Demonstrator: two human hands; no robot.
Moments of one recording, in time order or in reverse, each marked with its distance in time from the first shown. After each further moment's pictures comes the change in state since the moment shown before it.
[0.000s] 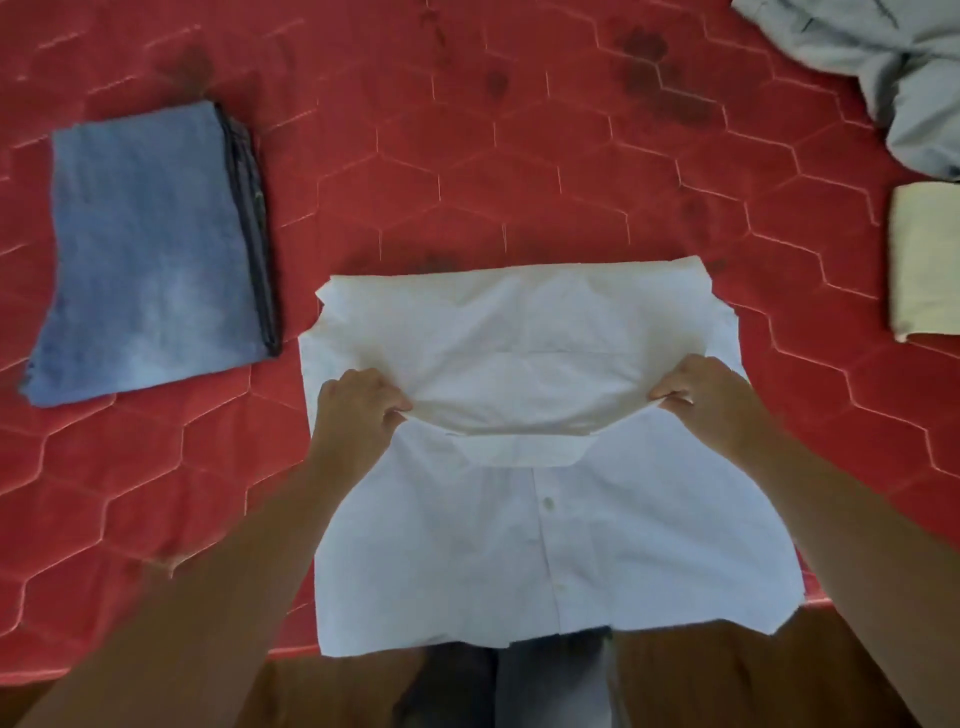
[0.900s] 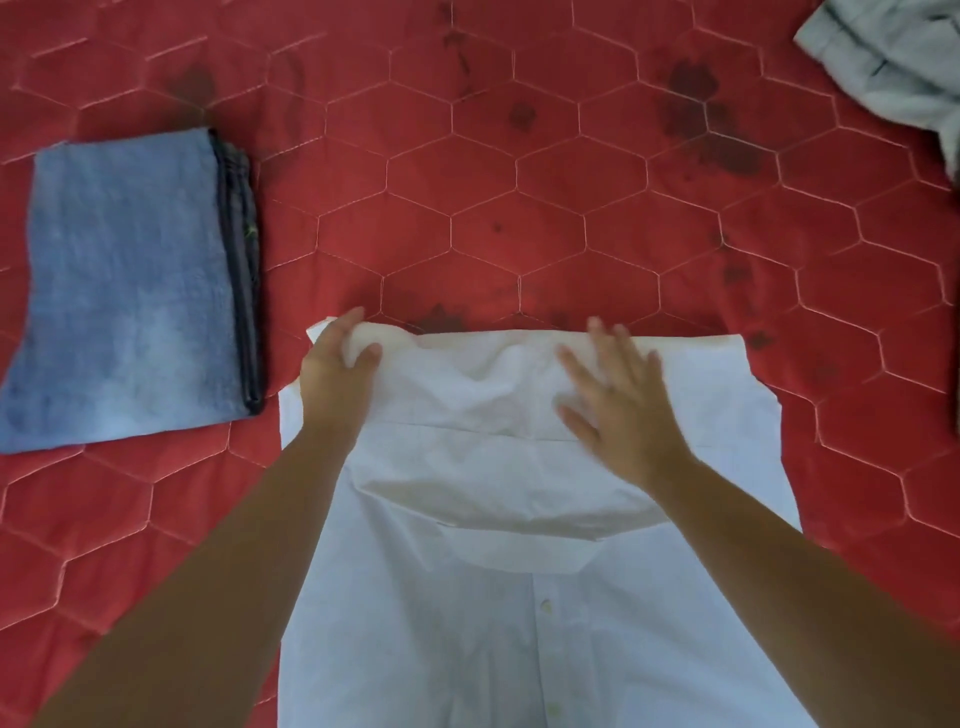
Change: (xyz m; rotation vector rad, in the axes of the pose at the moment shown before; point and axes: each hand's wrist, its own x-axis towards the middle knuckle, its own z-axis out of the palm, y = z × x) left_hand 0.100 -0.003 -0.011 -0.785 0.337 -0.669; right_hand 0.092 -0.066 0.024 -0.267 0.082 -0.262
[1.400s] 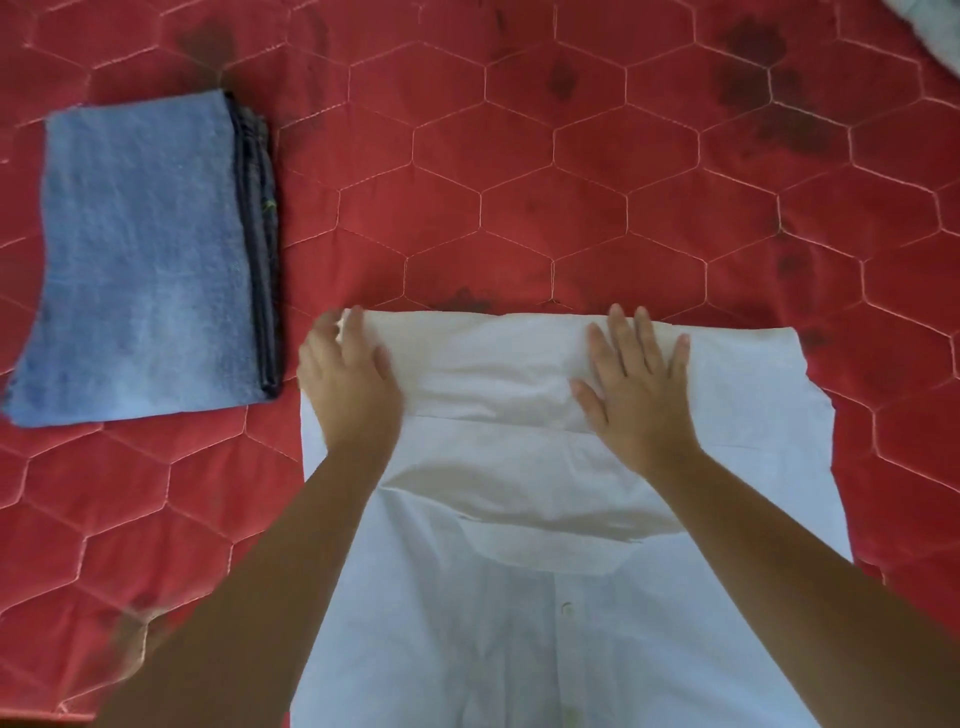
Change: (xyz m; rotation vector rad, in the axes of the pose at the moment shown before) left_hand -0.012 -0.024 0.005 0.543 0.243 0.342; right_hand 0.020 -0.010 0.023 -0.081 -0.013 0.055
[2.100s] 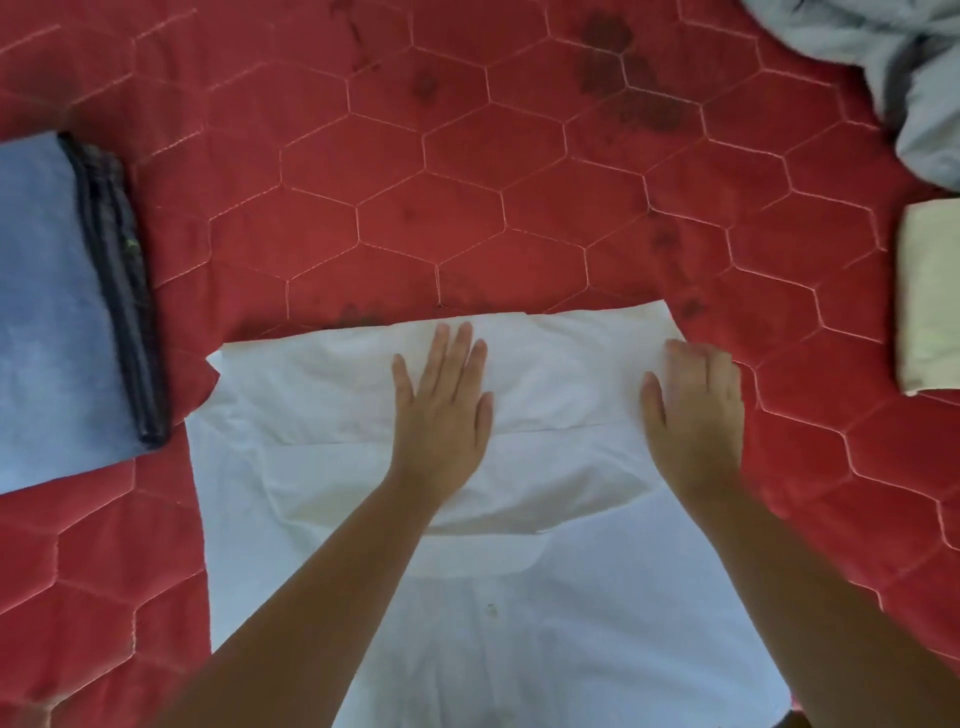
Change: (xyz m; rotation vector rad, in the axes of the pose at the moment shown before) left_hand -0.059 0.106 0.056 0.188 -0.392 0.602; right_hand -0.070 0.089 -0.011 0.309 0.314 0.488
